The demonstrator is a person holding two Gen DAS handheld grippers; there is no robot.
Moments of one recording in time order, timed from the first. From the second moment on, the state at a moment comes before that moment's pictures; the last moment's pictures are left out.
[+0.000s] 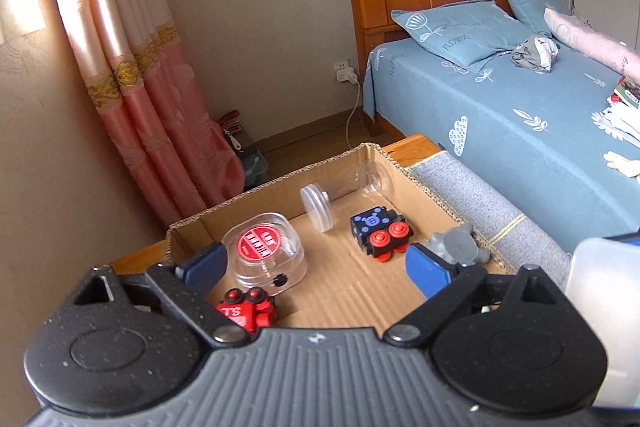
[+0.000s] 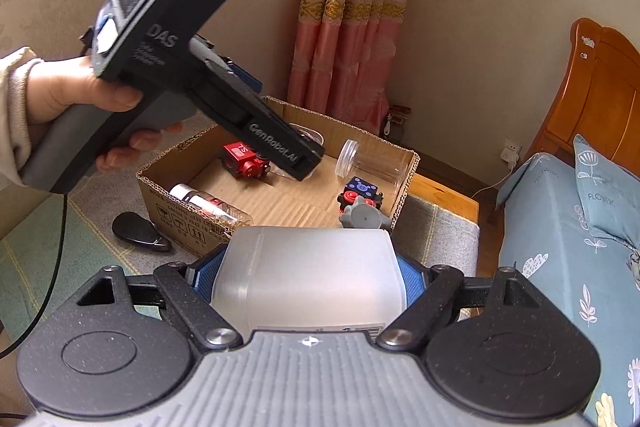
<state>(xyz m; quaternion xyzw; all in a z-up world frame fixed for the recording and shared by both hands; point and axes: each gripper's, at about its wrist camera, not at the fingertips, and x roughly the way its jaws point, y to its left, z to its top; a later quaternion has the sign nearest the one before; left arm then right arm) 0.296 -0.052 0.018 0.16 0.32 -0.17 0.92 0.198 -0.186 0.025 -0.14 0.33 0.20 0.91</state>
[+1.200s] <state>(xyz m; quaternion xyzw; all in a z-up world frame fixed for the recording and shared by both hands) 0.167 0.084 -0.008 0.04 0.32 -0.02 0.95 0.316 -0.109 0.015 -0.08 0.34 0.20 0.91</state>
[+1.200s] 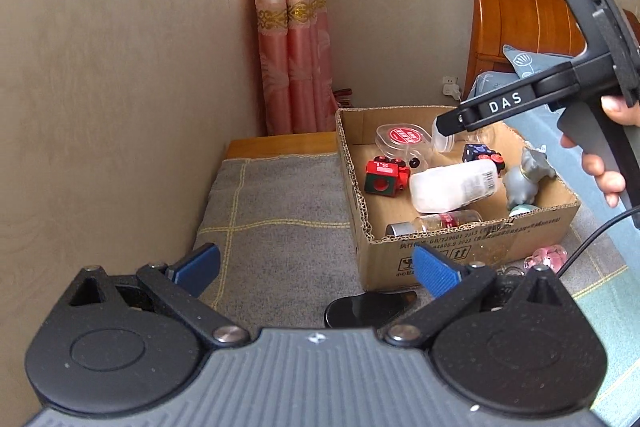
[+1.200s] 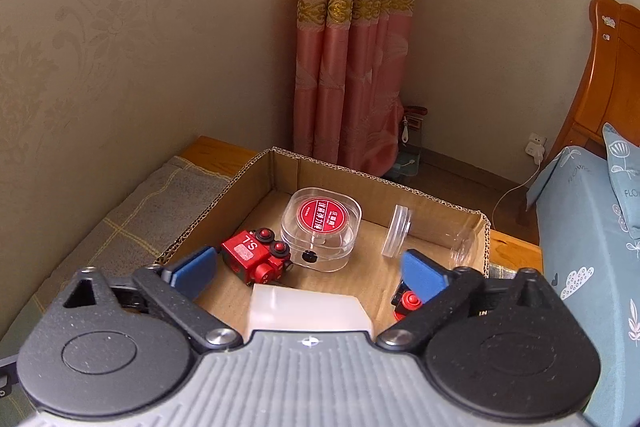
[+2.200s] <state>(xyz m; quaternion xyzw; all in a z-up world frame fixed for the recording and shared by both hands) 0.161 0.069 -0.024 0.03 0.36 -0.04 0.93 0.209 -0.189 -0.076 -0.01 0.38 0.03 0.92</state>
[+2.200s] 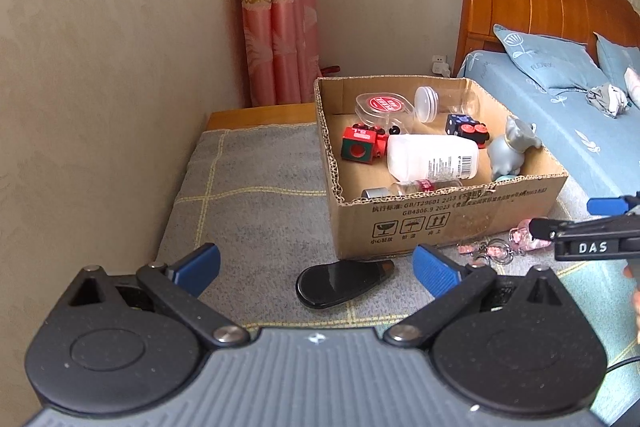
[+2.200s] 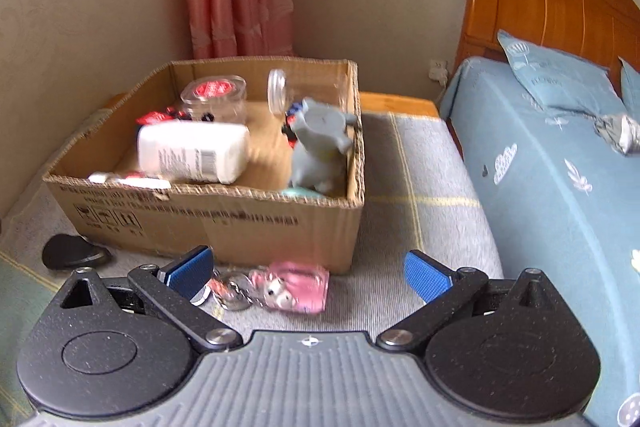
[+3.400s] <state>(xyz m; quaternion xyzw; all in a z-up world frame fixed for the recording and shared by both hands) 0.229 0.041 -0.113 0.01 0.41 -0.02 0.91 0.209 -0.203 -0.118 -0.01 0.39 0.02 0.92</state>
